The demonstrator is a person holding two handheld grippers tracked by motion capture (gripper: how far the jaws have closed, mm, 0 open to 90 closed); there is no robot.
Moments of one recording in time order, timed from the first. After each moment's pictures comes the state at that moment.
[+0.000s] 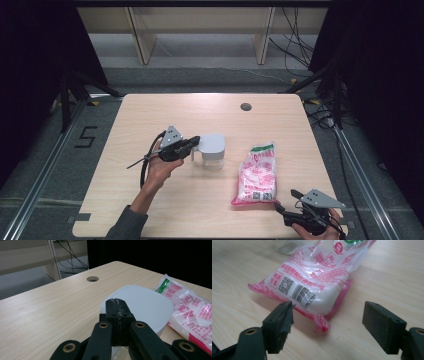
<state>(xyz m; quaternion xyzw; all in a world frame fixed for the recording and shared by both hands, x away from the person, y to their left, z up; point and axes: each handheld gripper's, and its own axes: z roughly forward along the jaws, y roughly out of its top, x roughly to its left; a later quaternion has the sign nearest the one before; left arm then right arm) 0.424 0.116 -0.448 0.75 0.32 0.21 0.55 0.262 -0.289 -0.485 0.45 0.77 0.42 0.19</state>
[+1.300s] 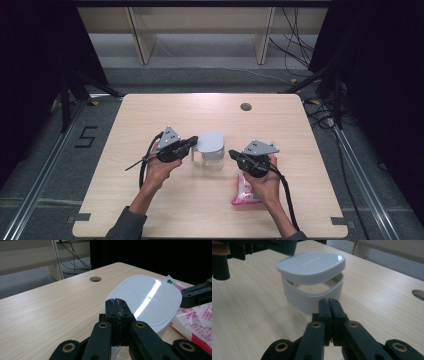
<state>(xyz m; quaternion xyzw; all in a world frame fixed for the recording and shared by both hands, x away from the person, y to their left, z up) 0.423 0.121 -0.453 0.74 0.33 0.21 0.55 0.391 -0.161 -0.452 0.32 0.79 0.47 0.20</state>
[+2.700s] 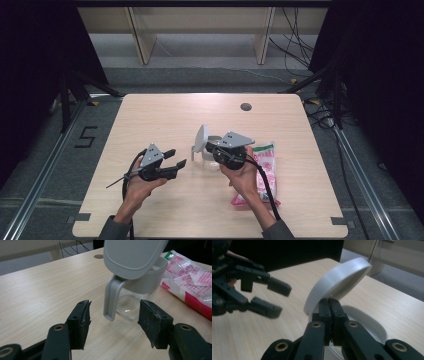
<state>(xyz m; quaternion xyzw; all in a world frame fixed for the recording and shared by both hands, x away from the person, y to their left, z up) 0.379 0.165 -0.476 0.76 0.34 0.20 0.52 0.402 -0.098 -0.429 0.26 0.79 0.51 0.20</state>
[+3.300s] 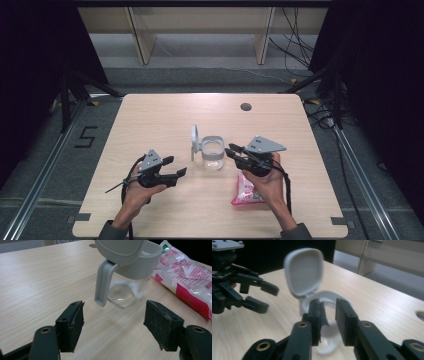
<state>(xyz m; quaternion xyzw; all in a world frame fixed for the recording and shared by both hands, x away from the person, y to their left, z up) 0.370 0.167 -0.486 0.76 0.36 0.16 0.51 0.376 -0.167 -0.418 0.30 0.78 0.51 0.20</state>
